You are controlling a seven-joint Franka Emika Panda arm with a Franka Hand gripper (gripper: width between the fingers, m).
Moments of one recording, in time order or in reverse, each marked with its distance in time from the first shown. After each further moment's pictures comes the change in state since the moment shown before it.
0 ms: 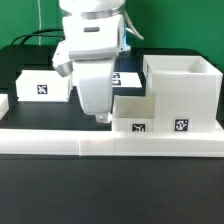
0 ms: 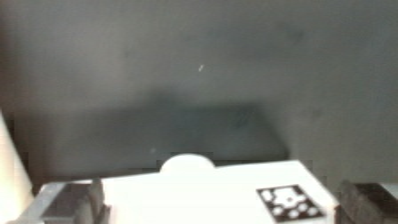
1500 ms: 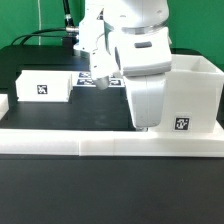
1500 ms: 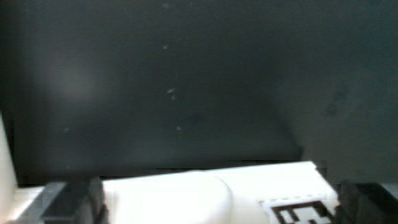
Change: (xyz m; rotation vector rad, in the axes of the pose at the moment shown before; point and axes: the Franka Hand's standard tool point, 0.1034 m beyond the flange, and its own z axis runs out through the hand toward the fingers) arm 0.050 0.004 0.011 0.077 0.003 -0.099
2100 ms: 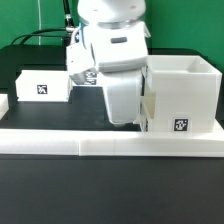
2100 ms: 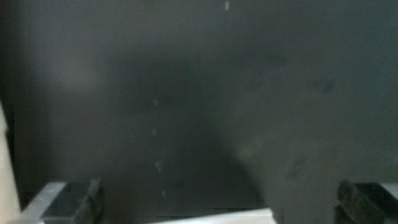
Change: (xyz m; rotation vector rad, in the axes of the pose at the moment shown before) arm -0.055 -0.011 -0.018 -0.046 -0.012 -0.040
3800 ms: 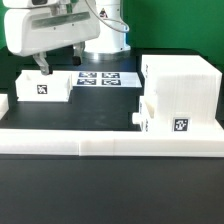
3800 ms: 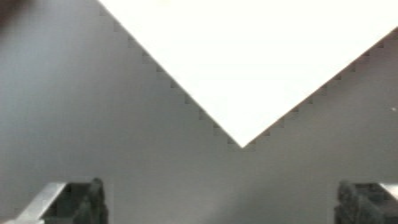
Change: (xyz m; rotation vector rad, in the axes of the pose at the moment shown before) arm -0.063 -0.140 0.000 -0.217 0.080 0.908
